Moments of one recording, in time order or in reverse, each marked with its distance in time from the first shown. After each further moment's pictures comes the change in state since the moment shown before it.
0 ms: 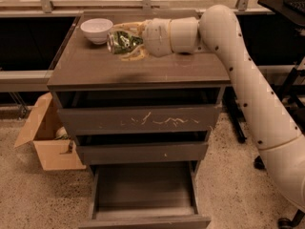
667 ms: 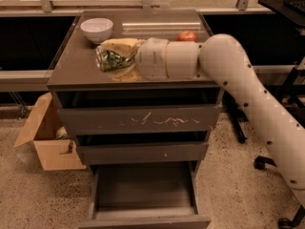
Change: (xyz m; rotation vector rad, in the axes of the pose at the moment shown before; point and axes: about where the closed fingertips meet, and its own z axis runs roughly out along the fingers) arm -0.082 0.030 -0.010 0.074 0.001 -0.146
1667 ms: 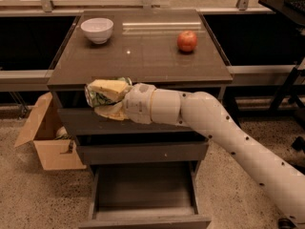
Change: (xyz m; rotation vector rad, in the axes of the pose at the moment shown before) arm -0.040 0.084 0.029 0.073 -0.003 -0.058
